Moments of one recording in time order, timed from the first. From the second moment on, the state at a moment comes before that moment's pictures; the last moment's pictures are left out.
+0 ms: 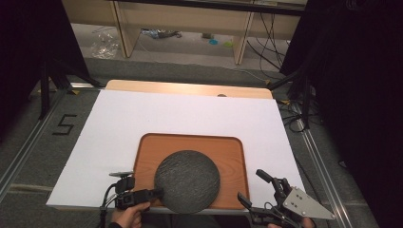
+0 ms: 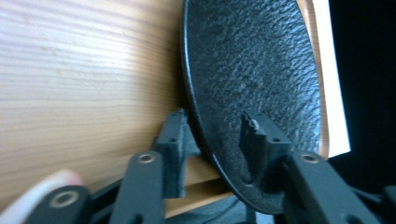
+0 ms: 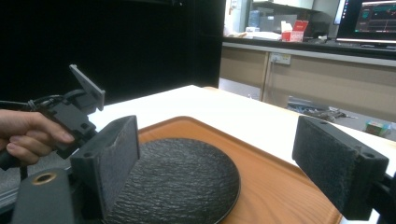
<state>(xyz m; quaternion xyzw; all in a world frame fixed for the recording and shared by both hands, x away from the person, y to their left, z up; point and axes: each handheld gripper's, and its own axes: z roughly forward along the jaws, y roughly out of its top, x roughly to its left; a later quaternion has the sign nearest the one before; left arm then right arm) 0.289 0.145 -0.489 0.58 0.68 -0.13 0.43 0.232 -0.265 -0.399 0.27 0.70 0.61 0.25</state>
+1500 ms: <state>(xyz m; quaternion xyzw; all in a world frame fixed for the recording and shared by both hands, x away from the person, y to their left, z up) 0.296 0.203 -0.443 0.58 0.62 -0.07 0.53 0.231 -0.265 -0.400 0.27 0.70 0.61 0.25</state>
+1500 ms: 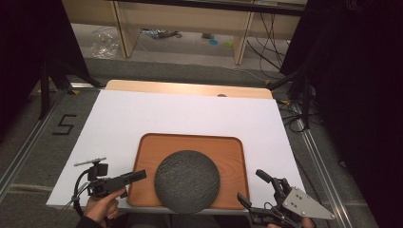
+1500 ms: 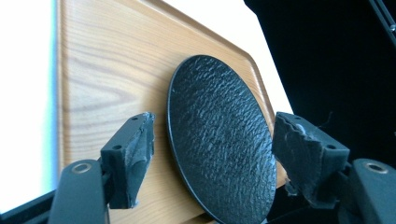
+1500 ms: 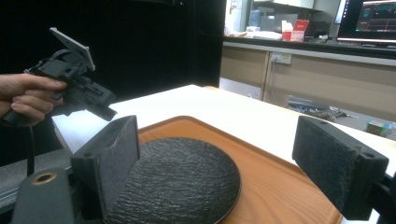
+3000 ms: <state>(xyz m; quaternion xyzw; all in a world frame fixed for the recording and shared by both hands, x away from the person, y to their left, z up) 0.251 0.210 -0.395 0.64 0.47 0.25 0.56 0.232 -0.264 -0.400 0.27 0.70 0.62 0.25</state>
